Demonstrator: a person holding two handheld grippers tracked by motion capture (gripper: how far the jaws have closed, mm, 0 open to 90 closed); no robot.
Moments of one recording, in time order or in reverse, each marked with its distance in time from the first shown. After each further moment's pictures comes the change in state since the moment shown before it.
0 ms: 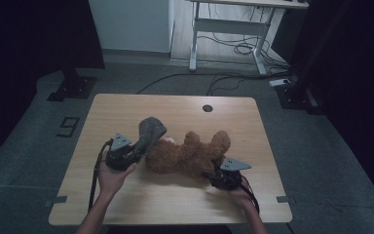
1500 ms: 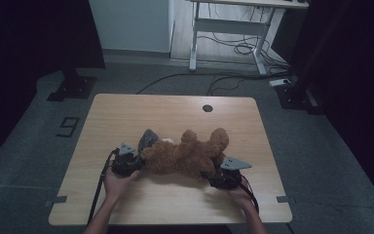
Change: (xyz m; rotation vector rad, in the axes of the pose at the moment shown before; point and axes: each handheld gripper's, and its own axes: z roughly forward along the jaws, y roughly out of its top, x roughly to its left) left arm 0.028 -0.066 0.052 0.187 0.042 -0.119; right arm 0.001 0.003 0.000 -0.009 -0.009 0.023
